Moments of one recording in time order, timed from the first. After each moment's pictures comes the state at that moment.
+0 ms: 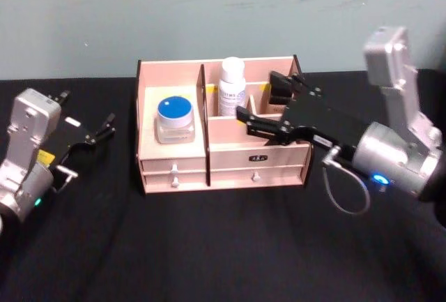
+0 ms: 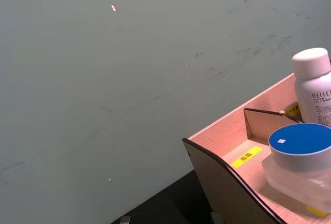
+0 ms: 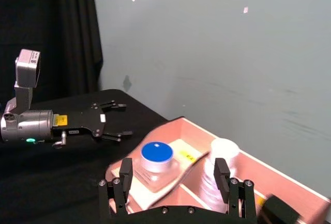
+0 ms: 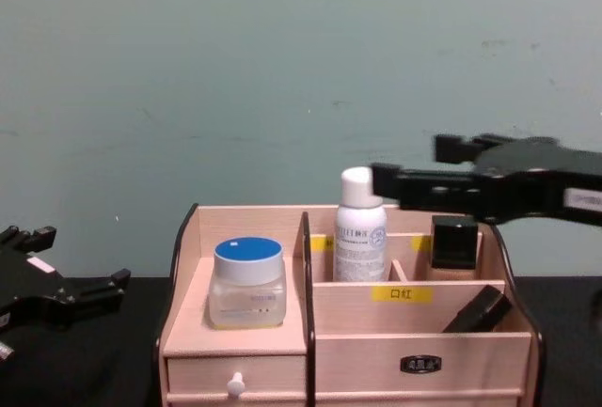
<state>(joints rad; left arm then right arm) -0.20 0.60 0.45 -1.41 -0.25 -0.12 0.03 0.18 0.51 -0.38 -1.77 0.44 0.15 0.44</state>
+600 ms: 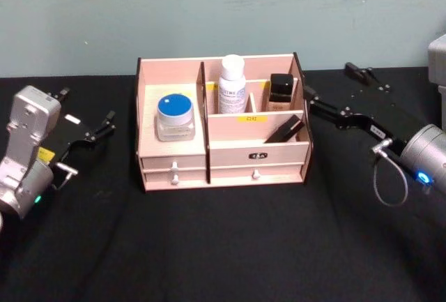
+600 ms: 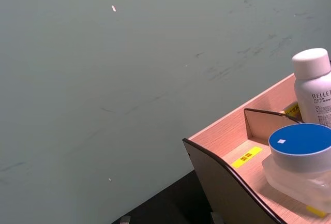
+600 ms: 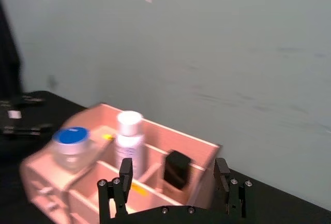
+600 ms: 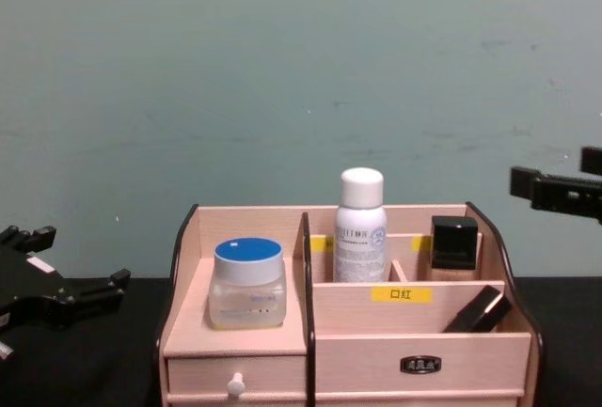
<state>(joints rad) -0.20 0.60 0.45 -1.41 -0.25 -0.12 0.03 0.05 0.53 -0.23 -1.78 0.44 0.11 0.28</state>
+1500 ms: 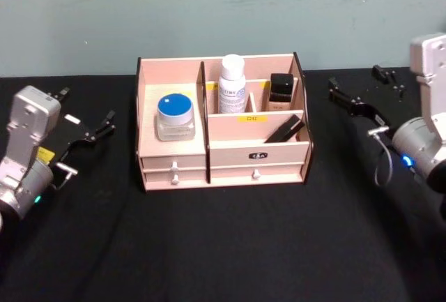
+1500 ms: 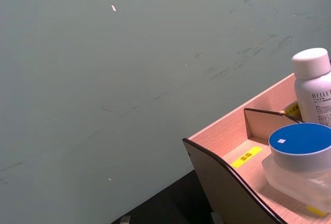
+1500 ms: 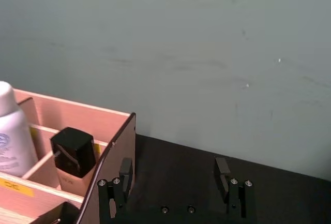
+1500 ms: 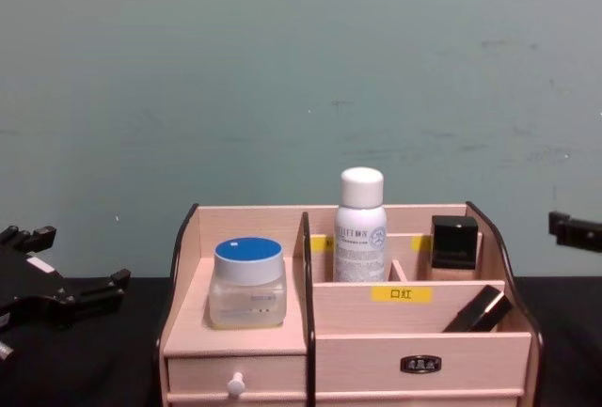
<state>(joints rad) -0.20 0.60 0.45 -1.41 -0.25 -0.12 0.03 0.18 0.37 -0.20 -1.51 0.27 0.14 0.10</state>
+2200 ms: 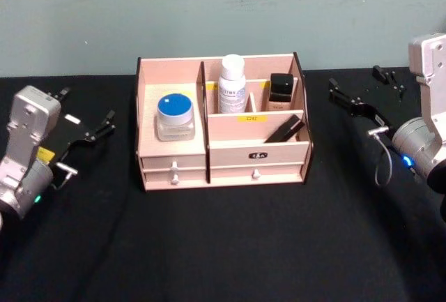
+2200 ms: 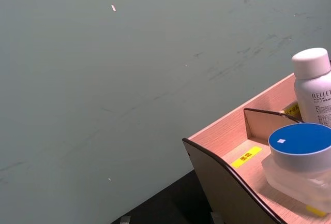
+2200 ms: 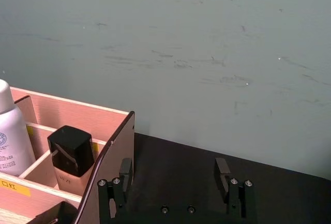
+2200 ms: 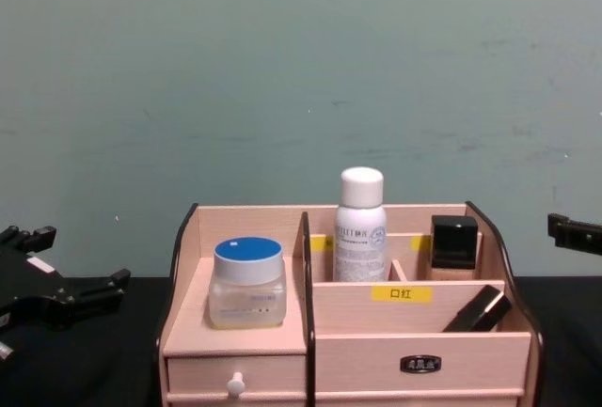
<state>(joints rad) -0.20 0.60 0.45 -1.41 -0.25 -0.12 0.03 0.18 0.36 -0.21 -1.51 0.27 0.14 0.10</state>
